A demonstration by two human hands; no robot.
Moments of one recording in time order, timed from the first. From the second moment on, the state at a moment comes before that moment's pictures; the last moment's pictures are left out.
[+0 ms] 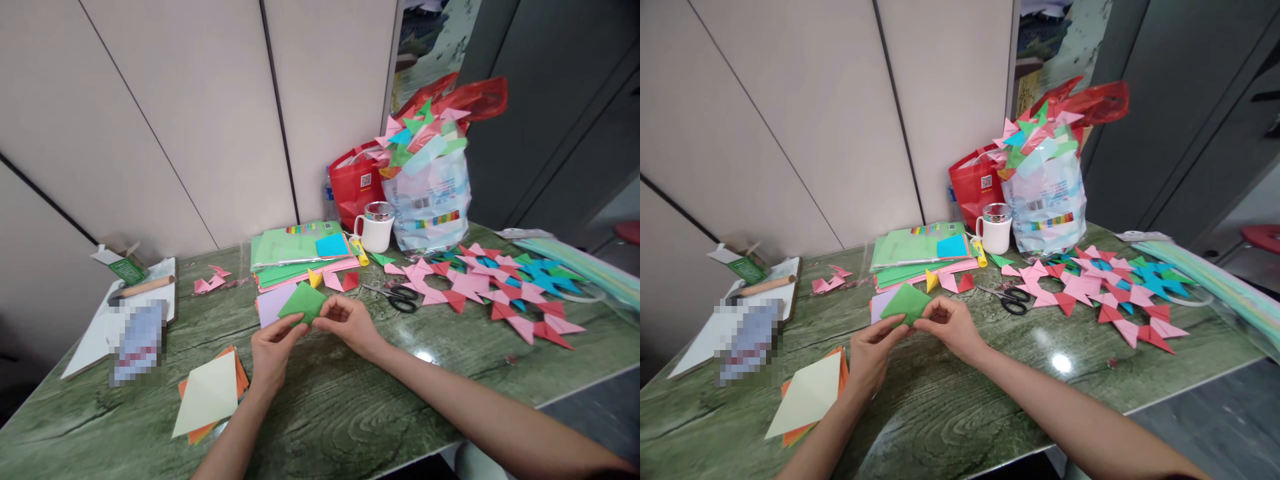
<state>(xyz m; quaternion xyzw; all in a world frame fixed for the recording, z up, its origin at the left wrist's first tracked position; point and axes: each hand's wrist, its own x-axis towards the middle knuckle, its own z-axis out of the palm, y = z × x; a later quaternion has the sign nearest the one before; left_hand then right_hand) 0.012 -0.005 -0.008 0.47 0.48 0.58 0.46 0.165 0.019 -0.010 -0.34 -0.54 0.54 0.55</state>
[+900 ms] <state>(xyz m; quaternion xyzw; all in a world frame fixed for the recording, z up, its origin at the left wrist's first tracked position) 0.021 -0.012 -0.002 0.44 0.49 0.58 0.48 0.163 0.021 -0.011 -0.33 -0.55 0.59 0.50</state>
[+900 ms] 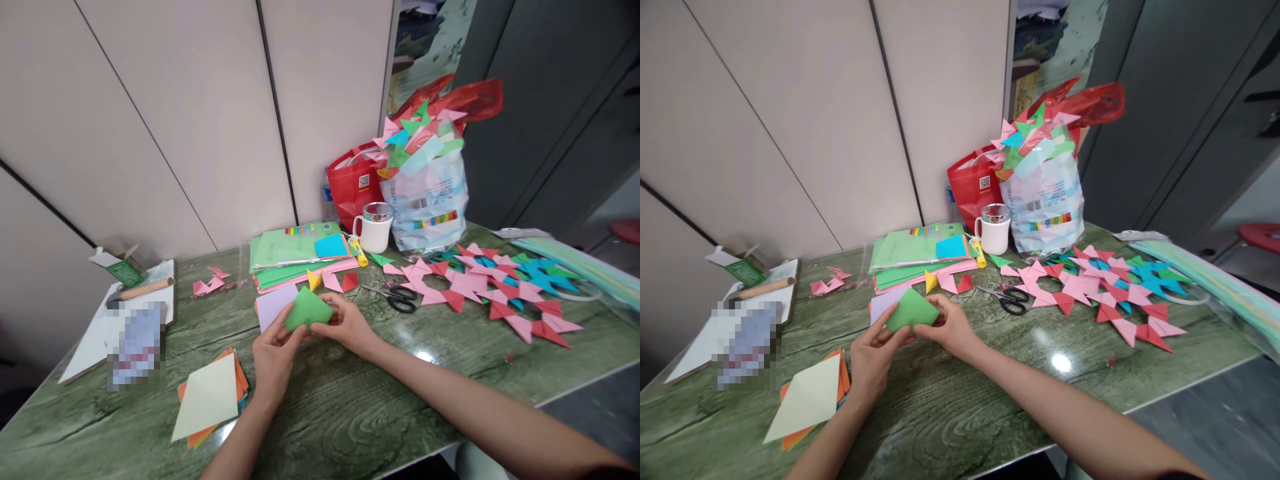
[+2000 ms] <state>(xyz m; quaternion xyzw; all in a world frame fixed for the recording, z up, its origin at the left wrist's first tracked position) 0.019 -0.007 0.002 0.38 0.50 0.56 0.54 0.168 0.027 -0.018 -0.31 -0.54 0.66 0.43</state>
